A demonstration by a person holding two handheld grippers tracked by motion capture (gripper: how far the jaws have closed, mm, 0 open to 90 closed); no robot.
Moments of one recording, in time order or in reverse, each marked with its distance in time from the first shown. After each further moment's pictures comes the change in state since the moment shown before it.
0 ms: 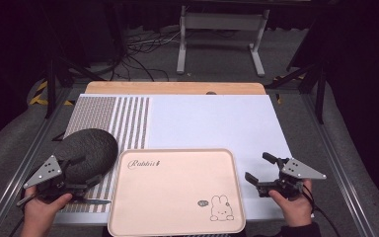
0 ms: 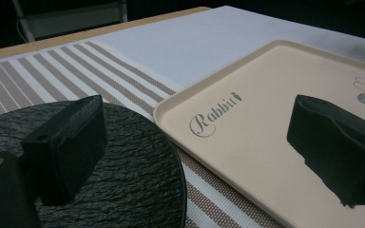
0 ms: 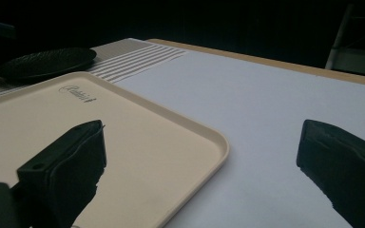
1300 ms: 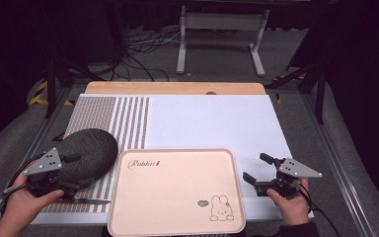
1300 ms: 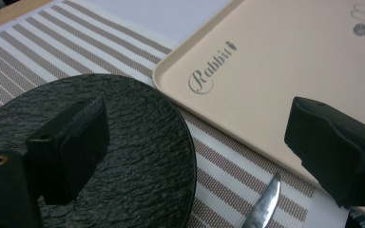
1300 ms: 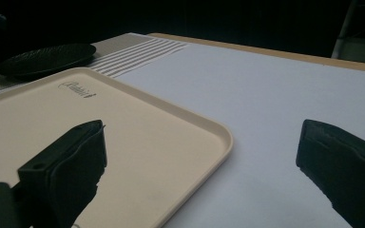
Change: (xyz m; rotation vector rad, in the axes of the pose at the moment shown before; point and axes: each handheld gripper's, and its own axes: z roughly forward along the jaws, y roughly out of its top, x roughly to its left) left arm 0.009 0.039 -0.012 0.325 -0.054 0.160; right arm -0.002 -0.006 0.007 0.020 0.010 0.024
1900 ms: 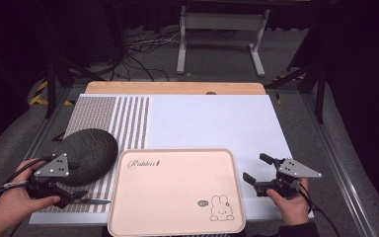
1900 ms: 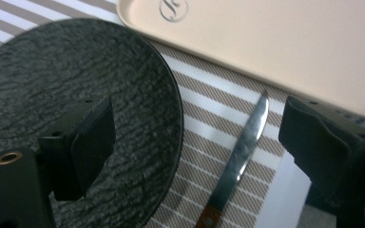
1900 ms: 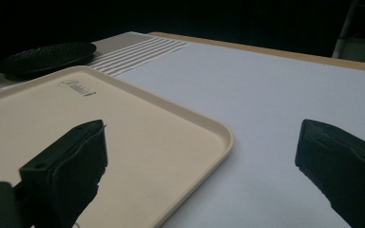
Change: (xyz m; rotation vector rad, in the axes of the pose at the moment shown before) left arm -0.005 0.007 -0.004 0.310 -0.088 0.167; right arm 0.000 -0.001 0.000 0.003 0.000 -0.002
